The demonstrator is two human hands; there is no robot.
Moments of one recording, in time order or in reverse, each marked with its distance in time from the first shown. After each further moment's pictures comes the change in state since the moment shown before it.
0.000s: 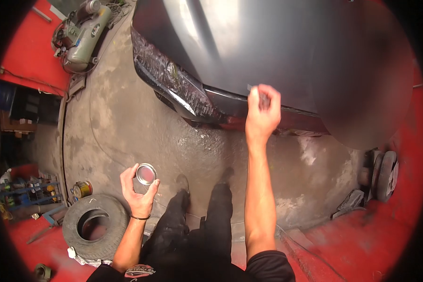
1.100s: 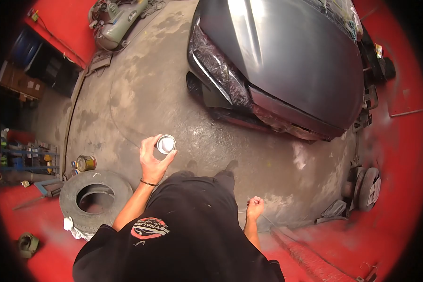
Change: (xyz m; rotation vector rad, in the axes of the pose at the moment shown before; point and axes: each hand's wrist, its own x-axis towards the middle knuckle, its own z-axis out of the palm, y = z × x) left_hand -0.017 -0.041 -0.181 -0.034 0.073 0.083; right_hand -0.433 -0.018 -0.281 -0.494 0.124 0.766
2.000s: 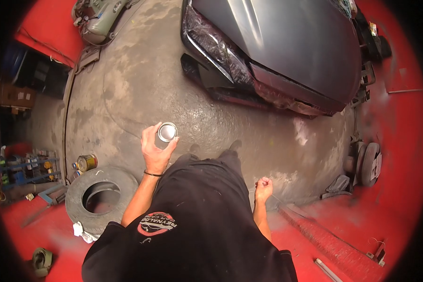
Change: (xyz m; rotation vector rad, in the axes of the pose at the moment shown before) left_hand -0.007 -0.030 -0.009 -0.035 -0.037 -0.016; right_hand -0.038 -0.023 0.007 -0.063 0.080 0.005
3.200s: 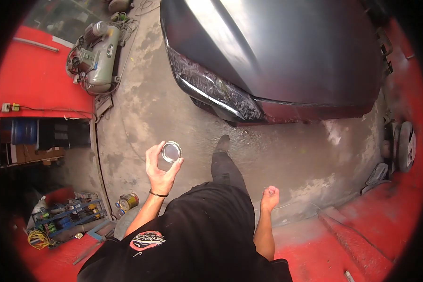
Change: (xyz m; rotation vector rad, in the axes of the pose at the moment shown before) left_hand 0.210 0.020 0.066 0.005 -0.227 0.099; right_hand 0.032 -0.037 0.183 0.161 0.094 0.182
